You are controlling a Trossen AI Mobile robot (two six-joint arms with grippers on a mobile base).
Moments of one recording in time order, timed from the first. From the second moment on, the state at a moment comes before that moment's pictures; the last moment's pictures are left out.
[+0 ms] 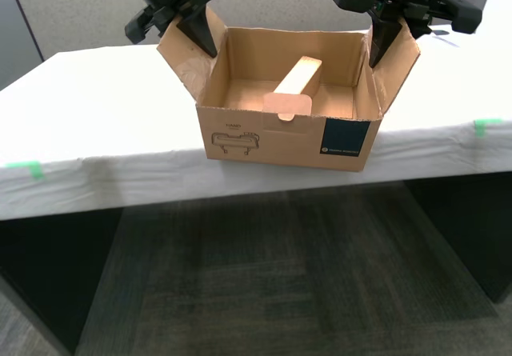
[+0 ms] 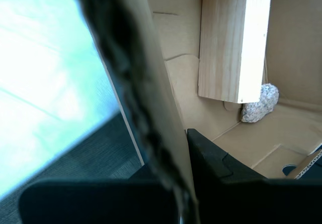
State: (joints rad) arm 0 0.39 1.69 1.26 -0.83 -0.18 0.29; arm 1 -0.44 1.87 1.45 -0.73 0.41 -0.02
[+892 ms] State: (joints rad) arm 0 0.39 1.69 1.26 -0.87 -0.18 0.26; arm 1 -0.45 1.79 1.31 -0.66 0.42 -0.15
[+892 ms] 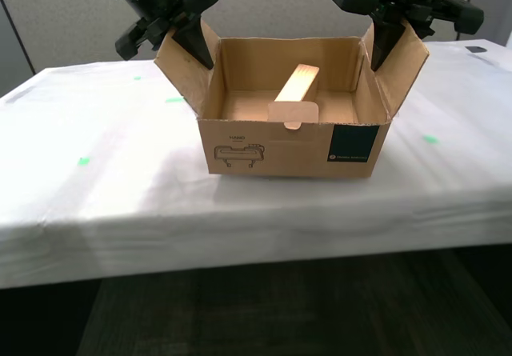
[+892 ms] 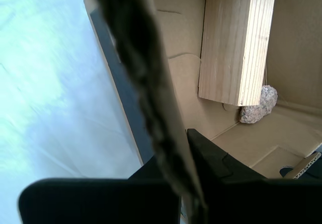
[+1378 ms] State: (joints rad) arm 0 0.39 1.69 1.26 -0.88 -0.18 0.26; arm 1 -0.47 1.79 1.31 -0.66 0.42 -0.21
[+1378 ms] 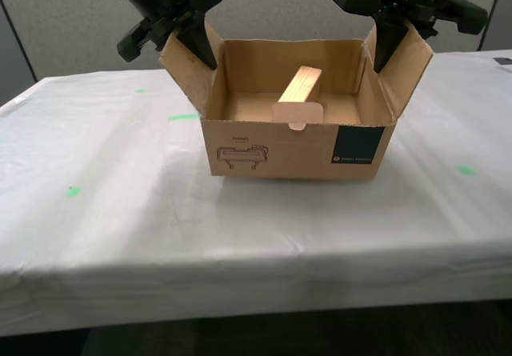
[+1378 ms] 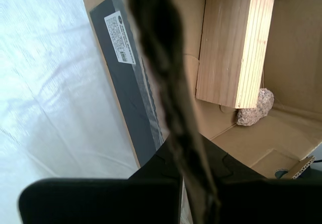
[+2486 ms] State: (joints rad) arm 0 0.39 1.70 1.28 -0.83 -0.22 0.27; arm 1 -0.47 1.79 1.31 -0.56 0.41 -0.21
